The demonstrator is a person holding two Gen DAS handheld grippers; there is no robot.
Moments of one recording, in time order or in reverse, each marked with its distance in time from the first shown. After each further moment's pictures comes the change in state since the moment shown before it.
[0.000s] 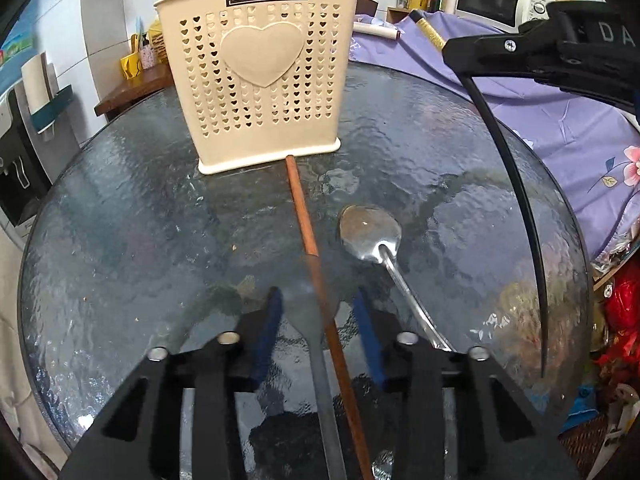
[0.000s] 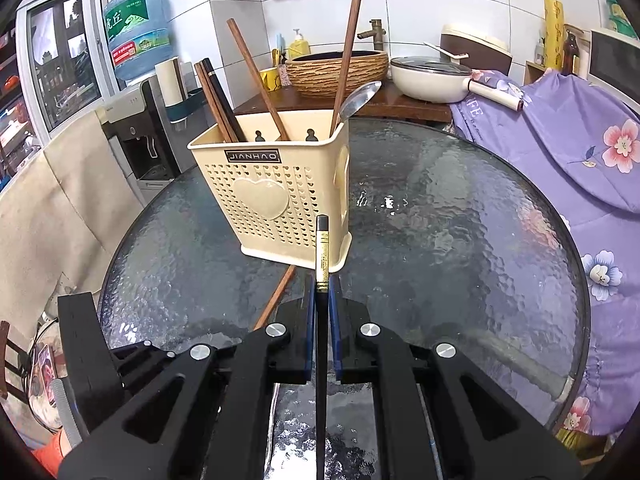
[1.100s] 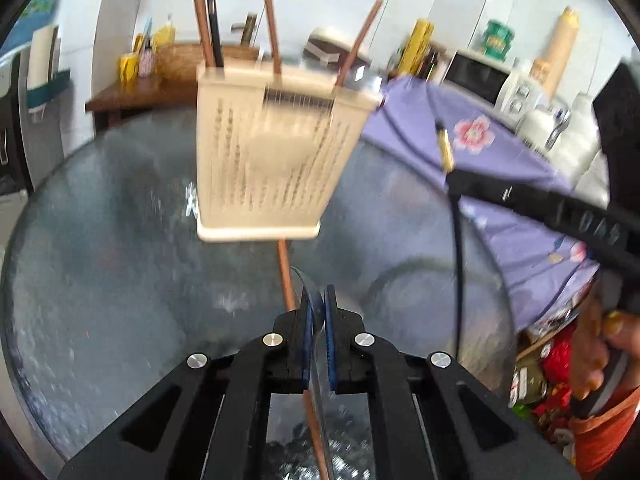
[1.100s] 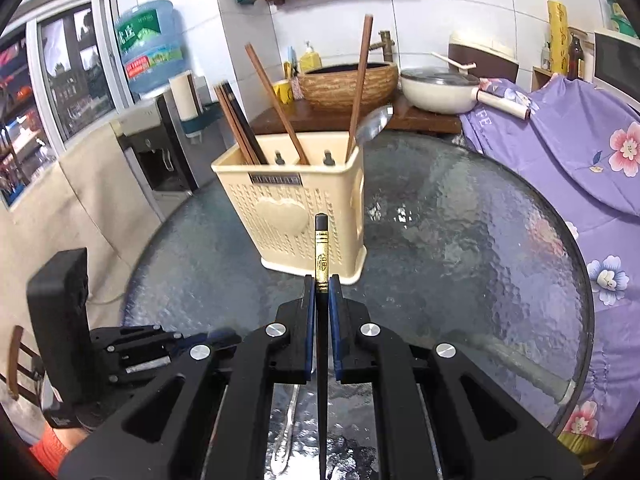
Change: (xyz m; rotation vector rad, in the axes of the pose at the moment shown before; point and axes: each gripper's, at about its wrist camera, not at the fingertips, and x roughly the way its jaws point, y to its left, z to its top) left arm -0.058 0.038 0.033 -0.147 -0.183 -0.210; right arm -0.030 0.001 0.011 0.004 -0.060 0.063
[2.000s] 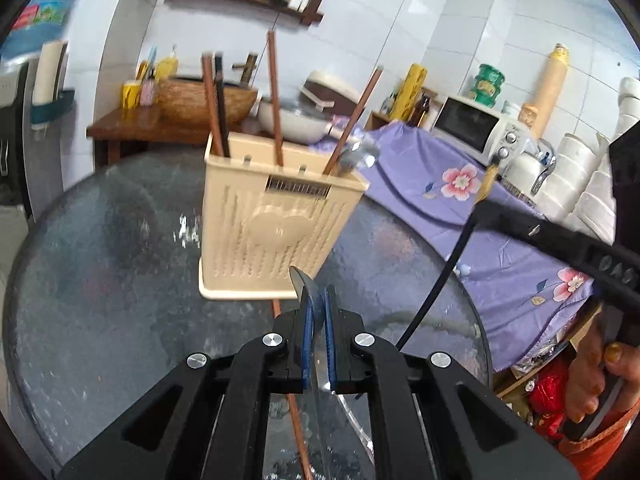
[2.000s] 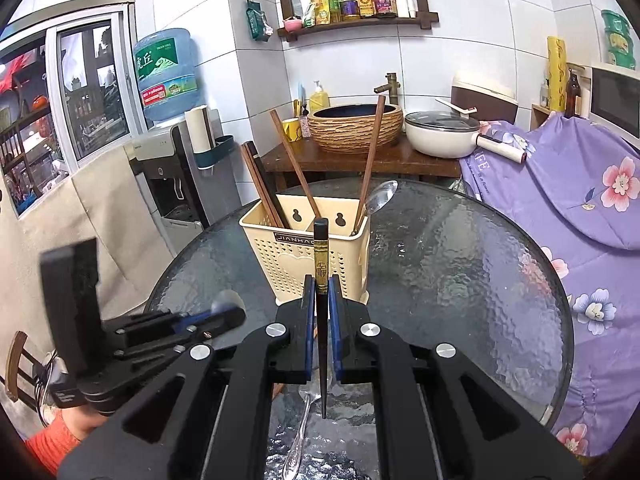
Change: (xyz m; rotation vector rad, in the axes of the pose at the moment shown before) left arm -0.014 0.009 0.025 -0.037 -0.091 -0.035; right arm -0.040 0.014 0.023 -0.038 -0.102 0.000
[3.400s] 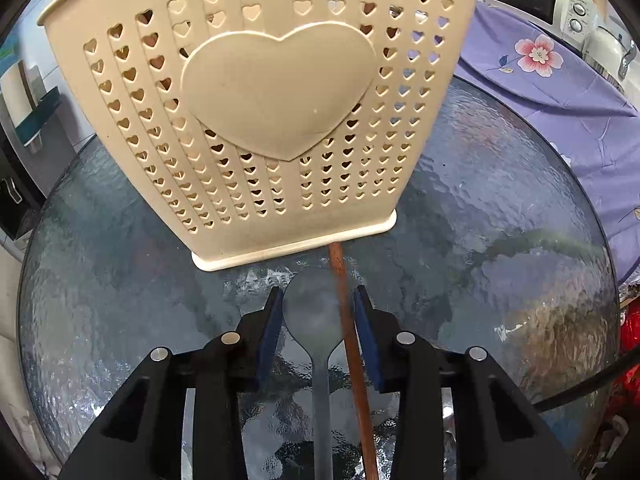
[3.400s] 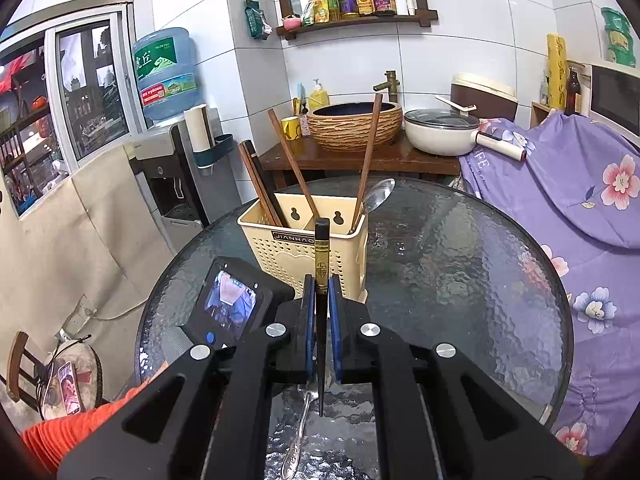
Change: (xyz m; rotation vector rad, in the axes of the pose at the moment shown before) left arm 0.137 0.009 -0.005 0.176 0.363 0.288; right arm 0.000 -0.001 -0.002 0.007 0.004 0.002
